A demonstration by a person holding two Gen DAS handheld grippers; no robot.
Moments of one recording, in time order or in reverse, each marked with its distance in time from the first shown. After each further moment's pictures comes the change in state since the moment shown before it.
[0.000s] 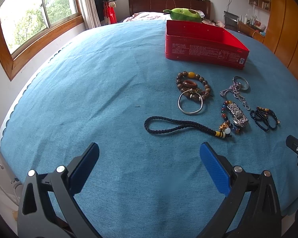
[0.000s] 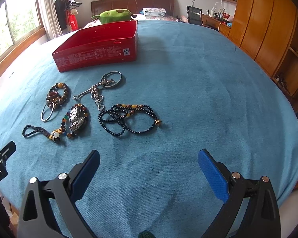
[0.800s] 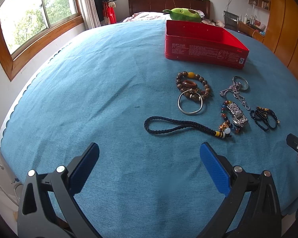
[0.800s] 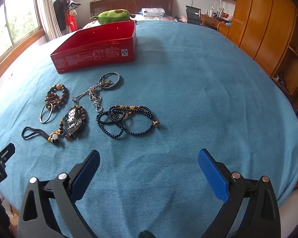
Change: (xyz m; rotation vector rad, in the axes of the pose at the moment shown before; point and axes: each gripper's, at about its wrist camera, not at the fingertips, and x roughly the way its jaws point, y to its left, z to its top) left arm -0.001 -0.003 0.002 0.004 0.000 0.001; right arm 0.001 -0.002 0.001 0.005 0.002 -0.001
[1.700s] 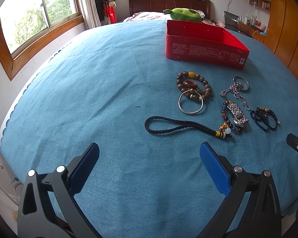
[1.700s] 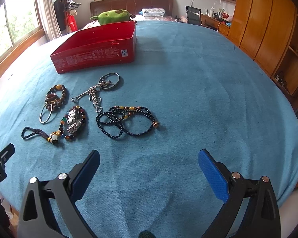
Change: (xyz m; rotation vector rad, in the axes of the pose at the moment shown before) left arm 0.001 0.001 0.000 -0.001 0.001 -0.002; right arm 0.000 0.000 0.000 -0.001 -0.004 -0.003
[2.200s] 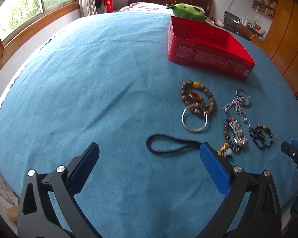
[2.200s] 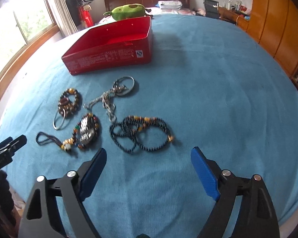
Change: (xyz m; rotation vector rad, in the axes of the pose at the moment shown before) left arm 0.027 0.025 0.044 -0.065 0.093 -0.104; right arm 0.019 -0.007 0.045 -0.026 0.078 0.186
